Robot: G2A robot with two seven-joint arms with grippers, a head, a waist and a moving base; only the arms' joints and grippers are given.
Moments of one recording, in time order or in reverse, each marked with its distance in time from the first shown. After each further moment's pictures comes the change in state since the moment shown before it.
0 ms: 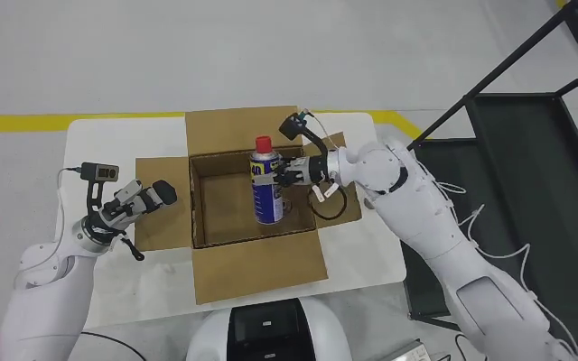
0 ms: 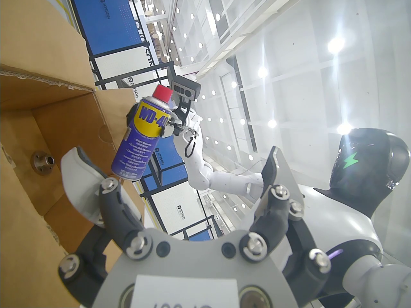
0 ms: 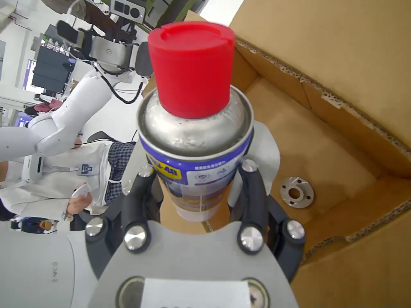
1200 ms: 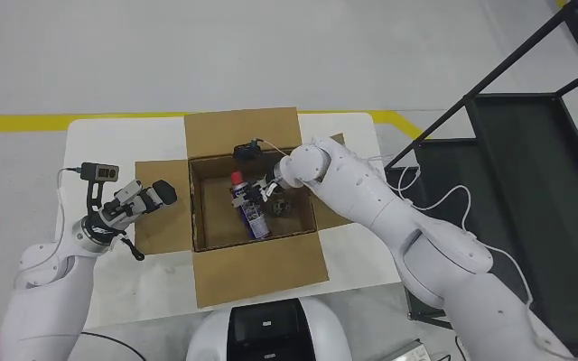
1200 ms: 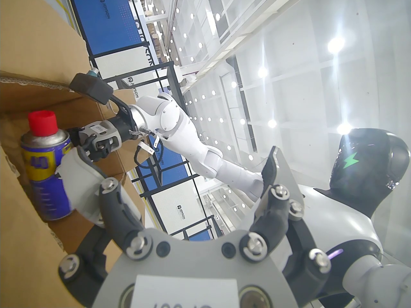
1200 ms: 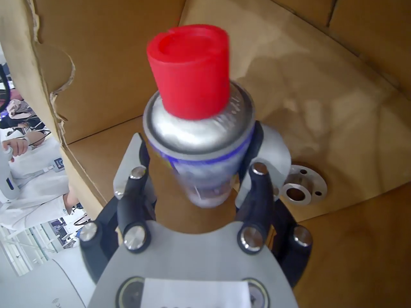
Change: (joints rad) left arm 0.000 0.000 0.000 0.000 0.000 0.000 0.000; right arm 0.324 -0.286 -0.452 0.625 0.023 0.117 0.032
